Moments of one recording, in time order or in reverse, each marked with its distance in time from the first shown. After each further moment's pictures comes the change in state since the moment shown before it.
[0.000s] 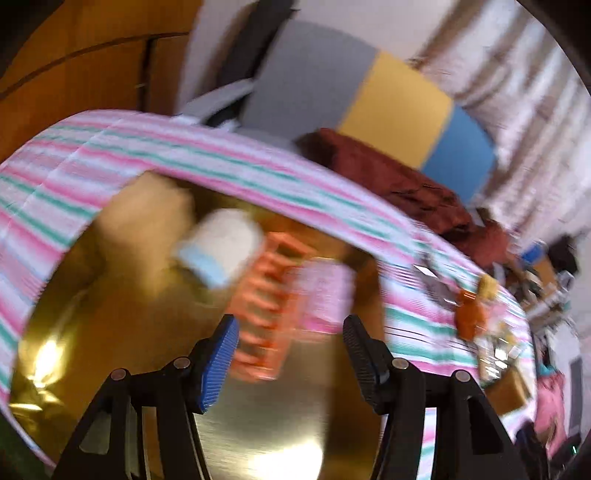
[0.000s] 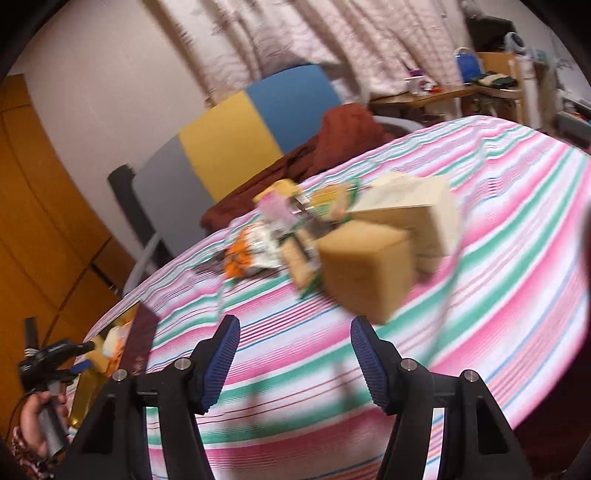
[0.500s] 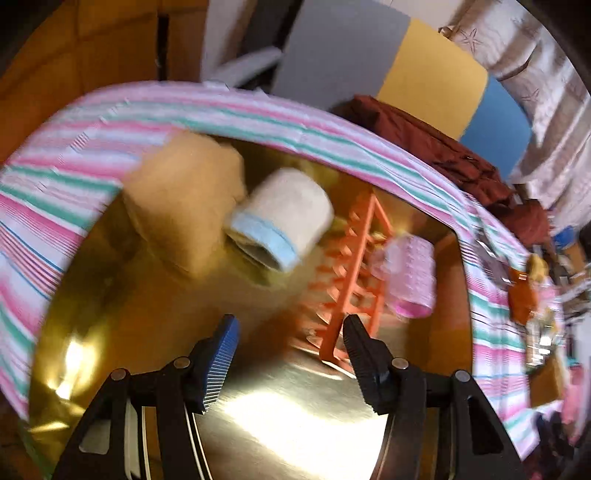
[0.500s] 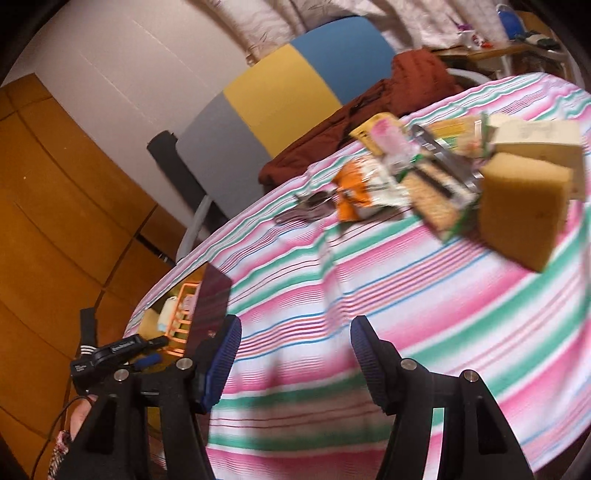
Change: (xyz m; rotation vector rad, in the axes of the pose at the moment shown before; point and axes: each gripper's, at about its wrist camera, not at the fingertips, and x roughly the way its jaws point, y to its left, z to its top) left arm 0.029 0.053 0.003 -0.009 0.092 0.261; right arm 0.051 0.094 -0.031 -0.001 0.168 0.219
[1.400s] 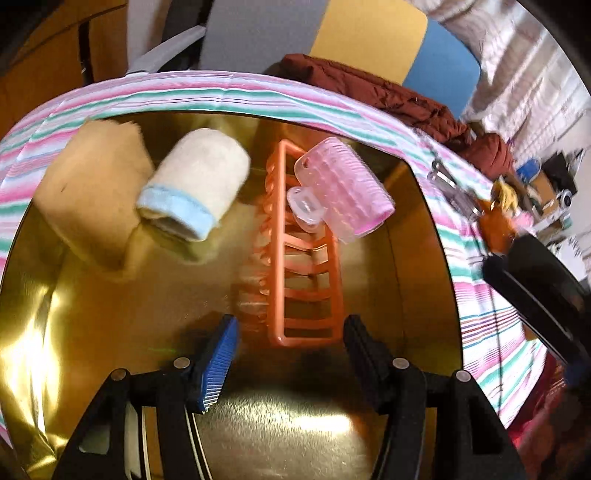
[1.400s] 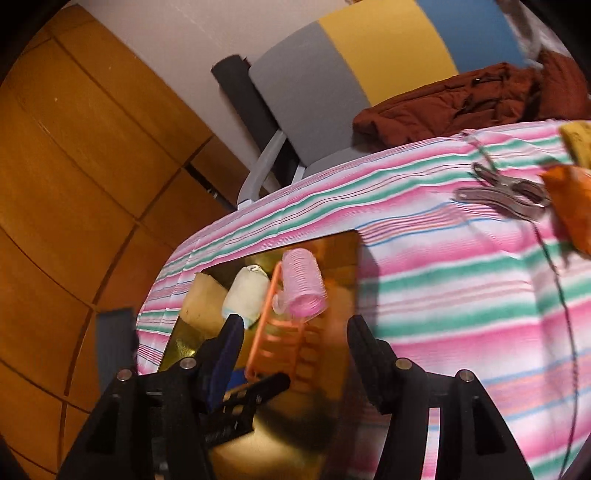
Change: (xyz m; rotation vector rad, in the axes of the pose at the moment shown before) left arm 0.035 -0.046 -0.004 0.222 0.161 -0.176; right arm 0.141 0.162 0.003 -0.189 0.204 0.163
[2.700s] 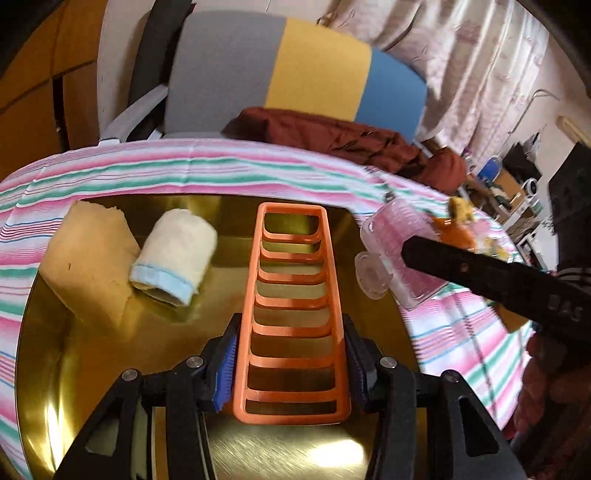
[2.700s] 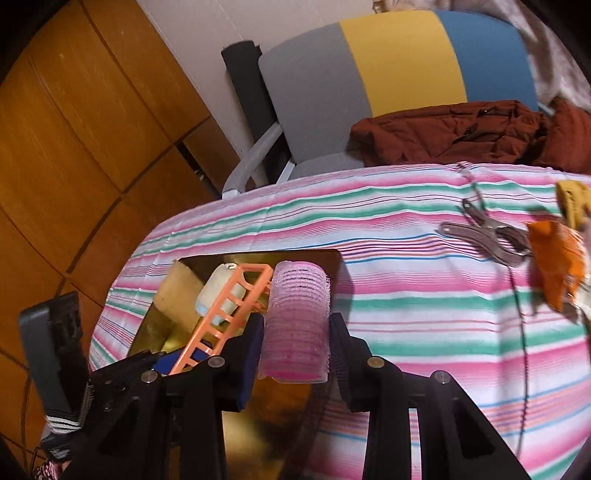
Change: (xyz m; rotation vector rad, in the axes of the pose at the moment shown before) left arm -0.029 -0.003 0.010 0.132 -0.198 -0.098; right arm 0.019 0.014 0.023 -0.163 0.066 -0.116
